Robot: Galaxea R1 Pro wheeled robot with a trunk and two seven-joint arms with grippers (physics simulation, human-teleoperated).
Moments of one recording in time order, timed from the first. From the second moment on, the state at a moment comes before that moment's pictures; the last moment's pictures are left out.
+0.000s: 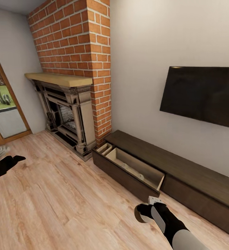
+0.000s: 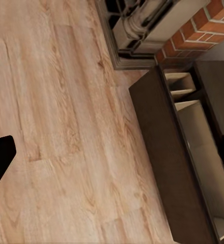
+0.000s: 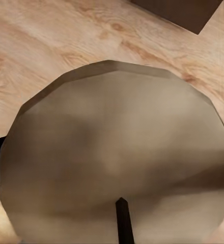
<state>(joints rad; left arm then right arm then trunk) -0.51 0.48 0.38 -1.55 1.38 1.04 0.81 -0.58 0.05 0.08 -0.49 -0.32 0.46 -0.12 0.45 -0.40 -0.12</state>
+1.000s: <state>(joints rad) -0.50 0.48 0.38 -1.55 1.38 1.04 0.81 -0.55 0.04 0.07 -0.79 -0.34 0.55 -0.12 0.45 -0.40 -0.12</state>
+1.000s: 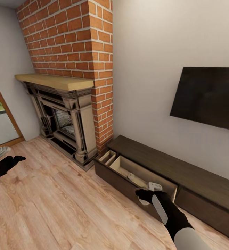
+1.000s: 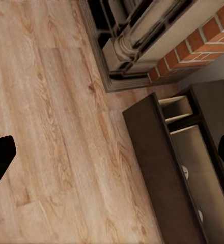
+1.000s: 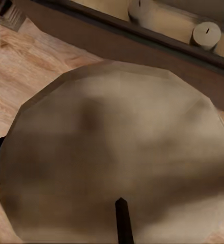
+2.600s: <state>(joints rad) -0.42 0.65 0.32 -1.55 1.88 1.04 0.82 -0.61 0.06 -0.34 -0.92 -0.33 0.86 -0.38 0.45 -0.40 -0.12</state>
